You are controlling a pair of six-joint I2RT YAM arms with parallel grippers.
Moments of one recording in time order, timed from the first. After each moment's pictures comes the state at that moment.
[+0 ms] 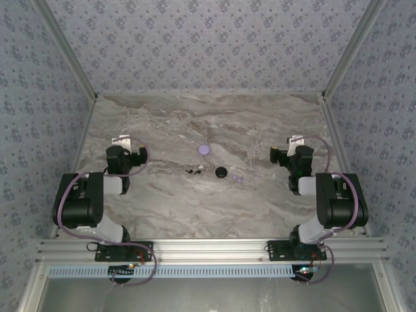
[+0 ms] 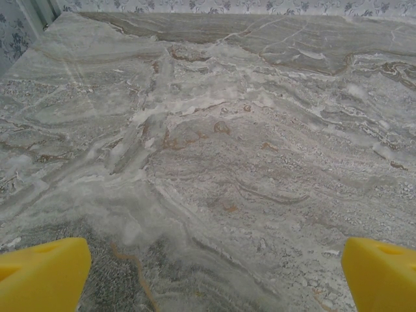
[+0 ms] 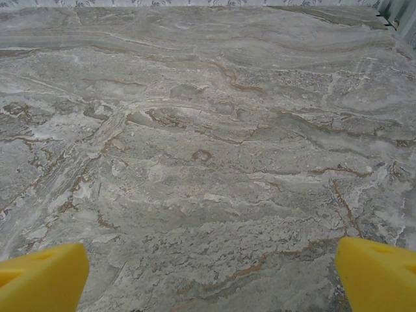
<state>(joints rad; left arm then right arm) 0.02 1.55 0.42 0.71 -0.02 -0.03 -0.03 1.53 0.40 0.70 -0.01 -0.03</state>
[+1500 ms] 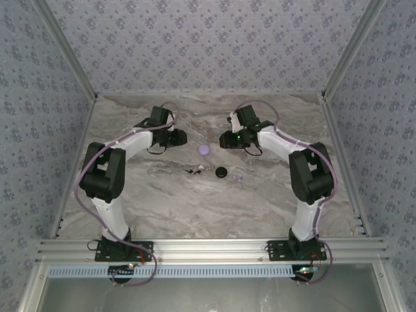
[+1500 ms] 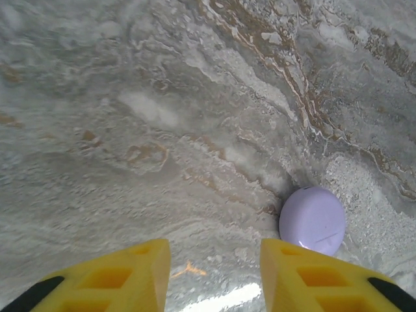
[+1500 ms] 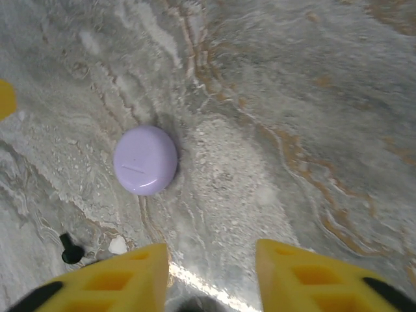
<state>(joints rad) -0.34 1.90 1.29 -0.37 0.28 -0.43 0.43 1.90 1.36 -0.45 -0.32 0.29</state>
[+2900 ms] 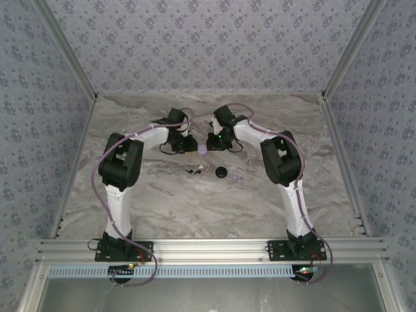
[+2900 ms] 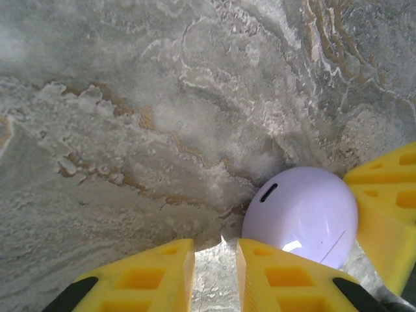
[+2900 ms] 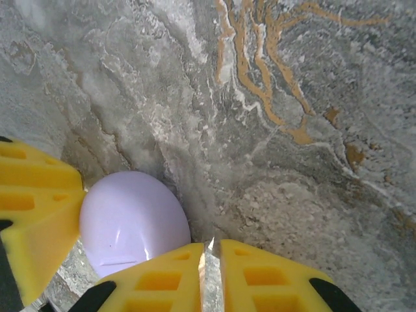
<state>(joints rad) -0.42 2.10 1.47 -0.53 0.36 -0.43 0.51 2.27 1.73 -0.62 -0.36 0.34</state>
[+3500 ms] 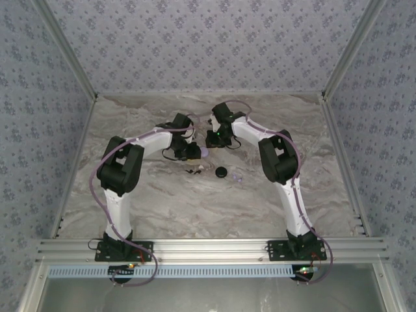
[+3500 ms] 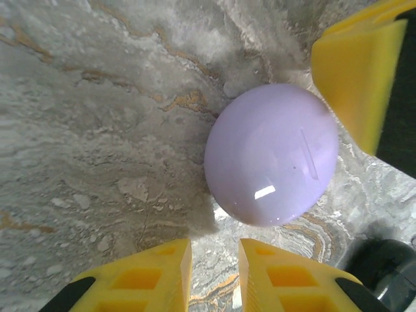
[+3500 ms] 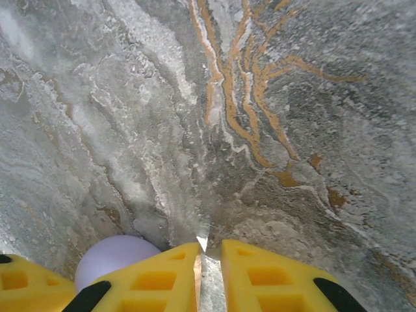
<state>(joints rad) -0.47 2.03 1.40 -0.59 0.35 -0.43 0.50 2.32 1.83 -0.69 -0.31 0.33</state>
